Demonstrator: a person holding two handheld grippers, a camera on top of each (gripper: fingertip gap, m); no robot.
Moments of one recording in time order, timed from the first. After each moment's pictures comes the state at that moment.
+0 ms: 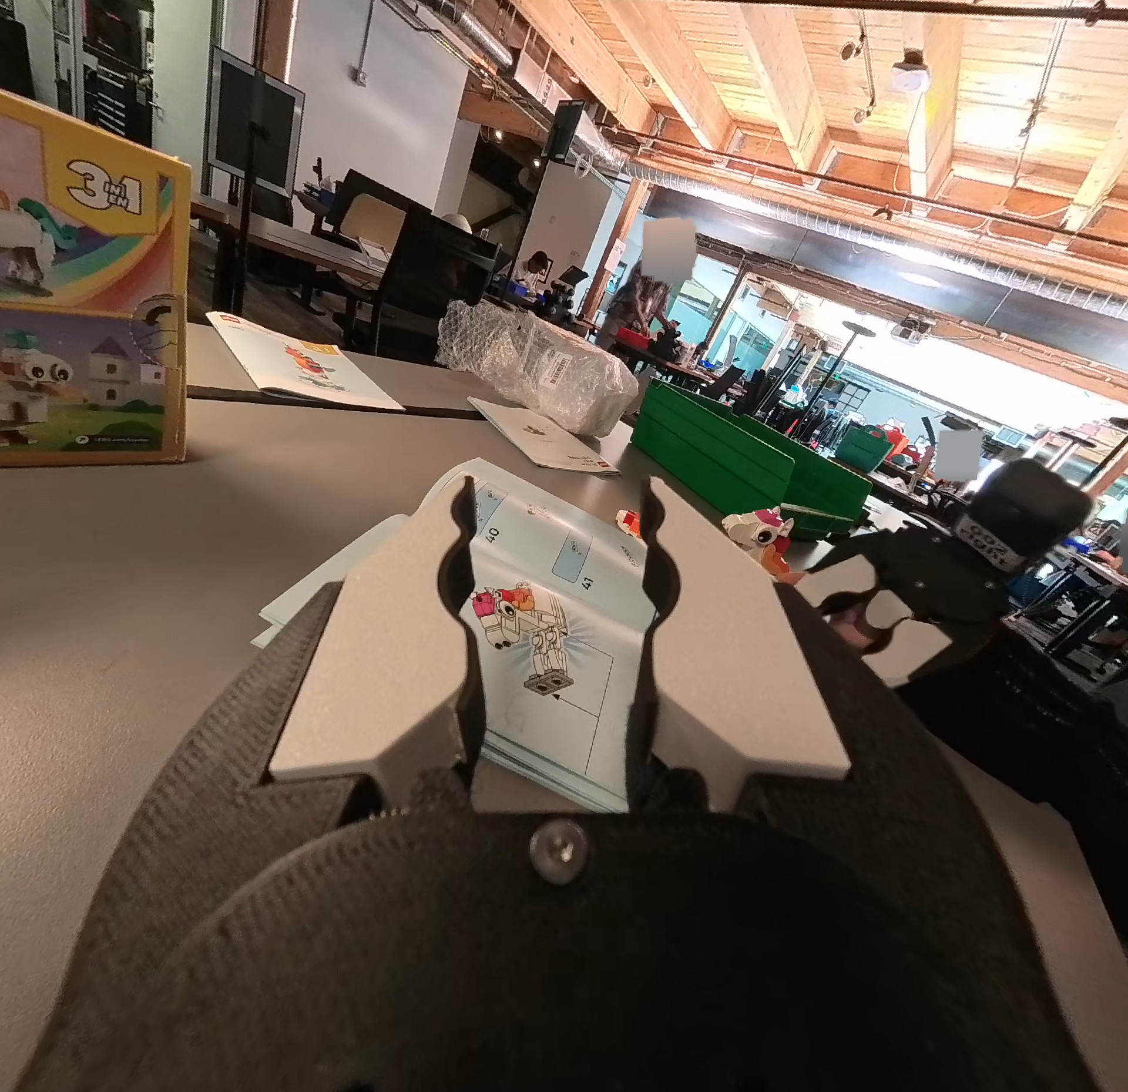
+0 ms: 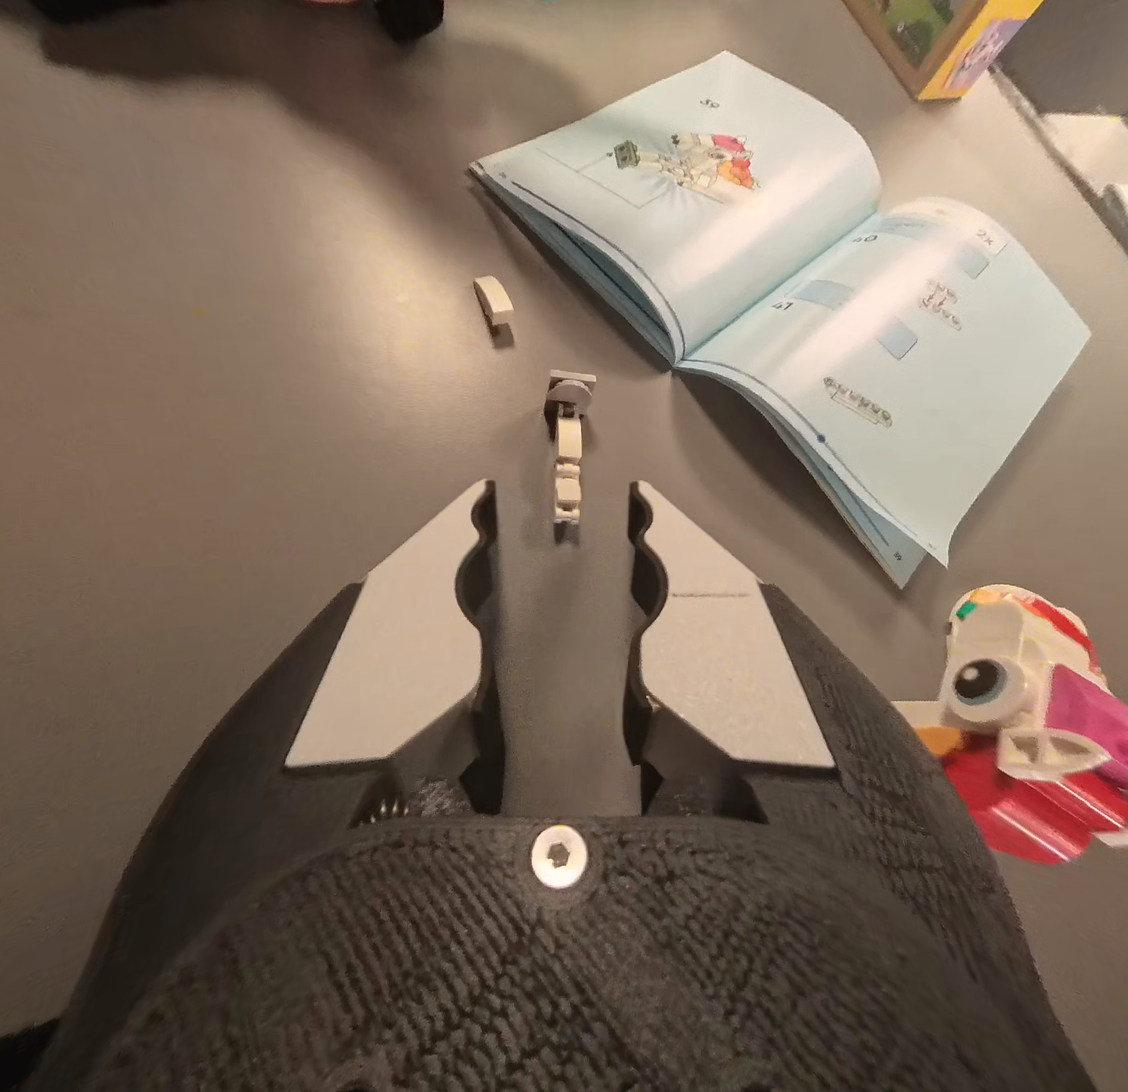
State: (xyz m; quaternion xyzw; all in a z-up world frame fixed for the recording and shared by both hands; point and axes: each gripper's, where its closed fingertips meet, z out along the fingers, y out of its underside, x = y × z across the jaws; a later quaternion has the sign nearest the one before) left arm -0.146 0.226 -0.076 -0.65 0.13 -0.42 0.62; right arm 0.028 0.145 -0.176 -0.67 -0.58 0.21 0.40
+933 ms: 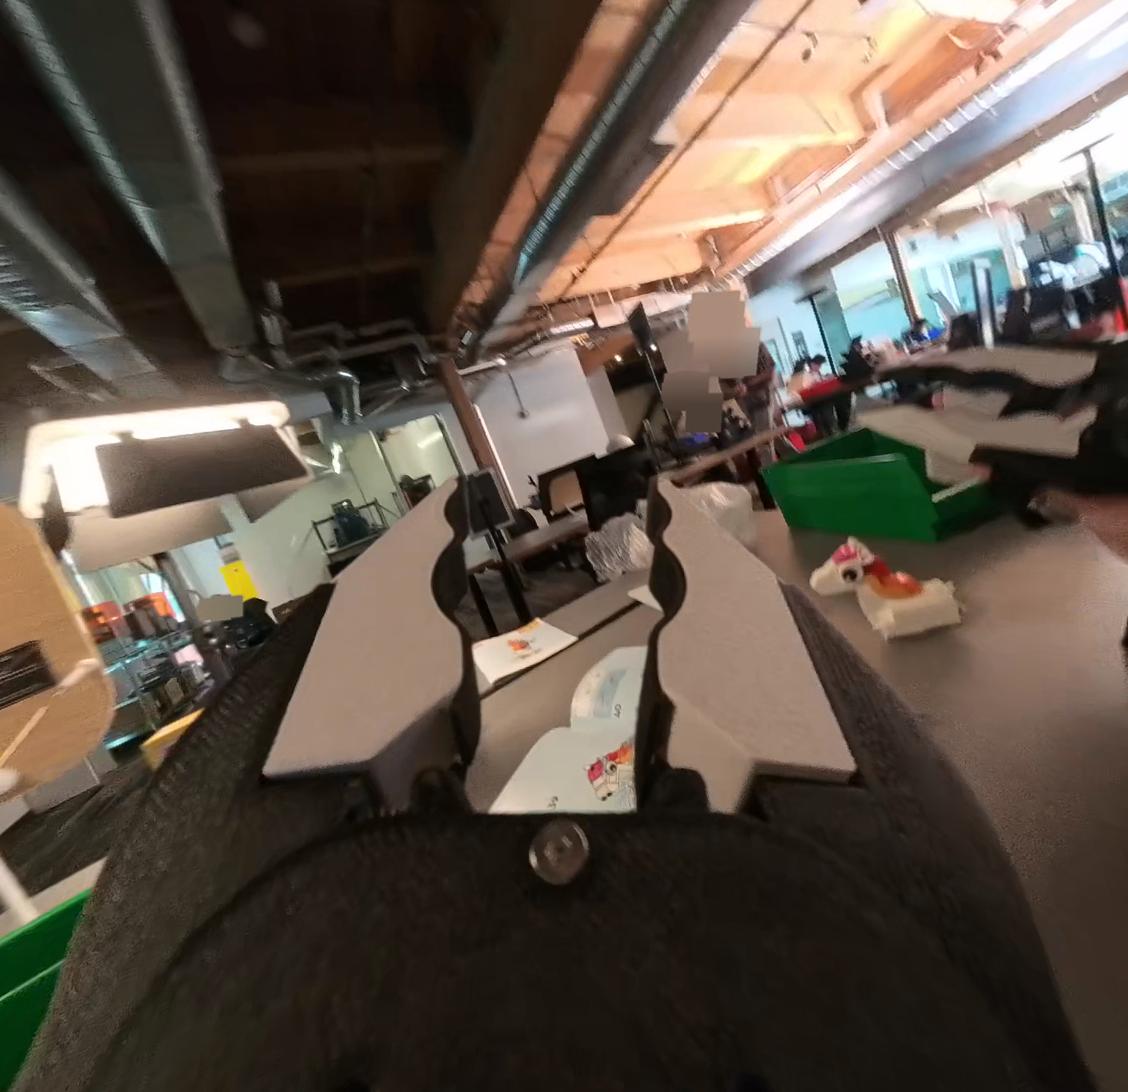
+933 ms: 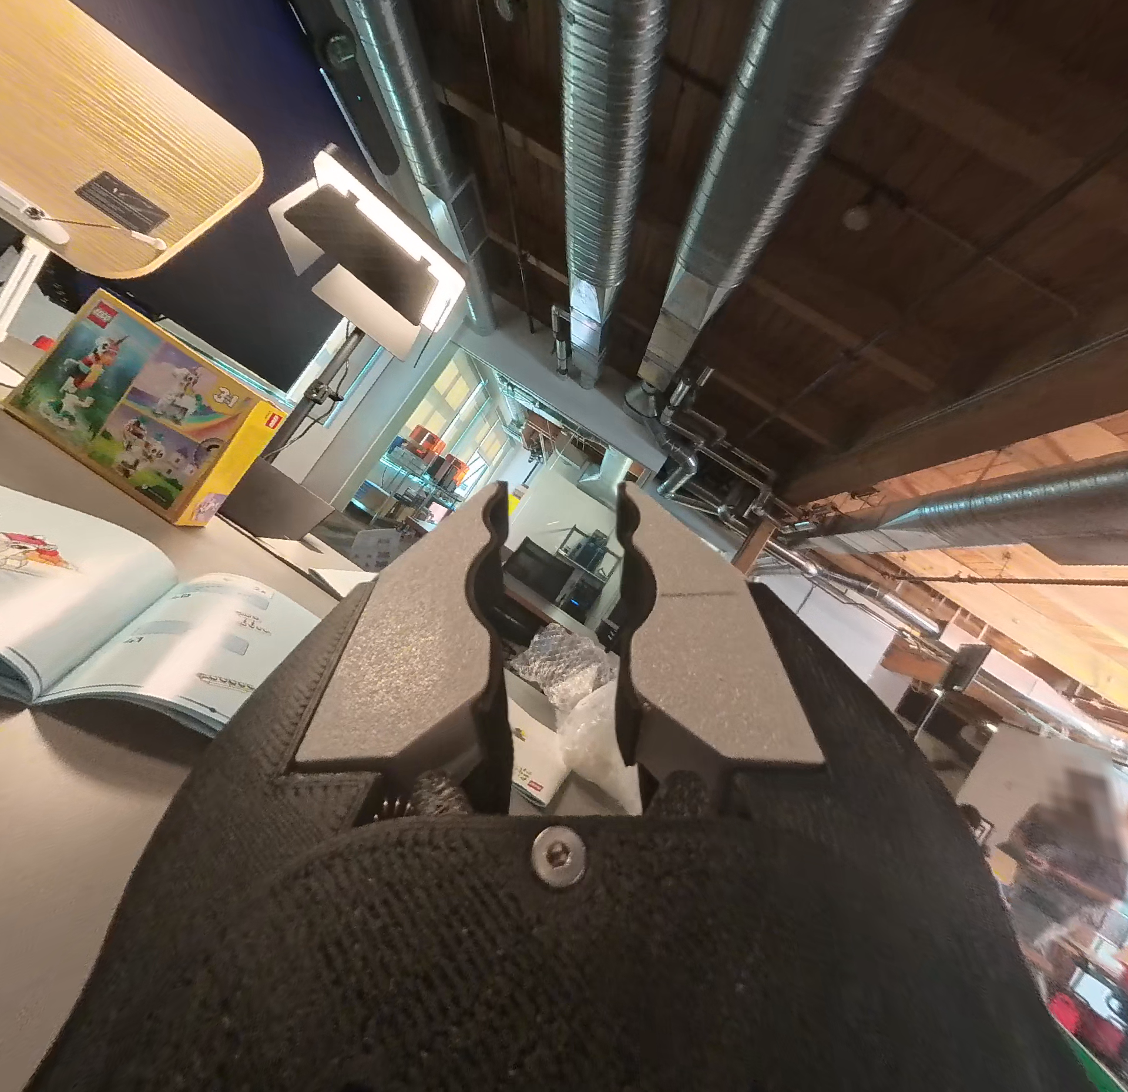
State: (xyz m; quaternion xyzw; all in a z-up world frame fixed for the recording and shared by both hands) left arm -0.133 0.104 0.030 -0.47 0.27 -0.10 0.84; right arm 0.121 0.162 0.009 -0.41 -0.27 -0.11 0.86
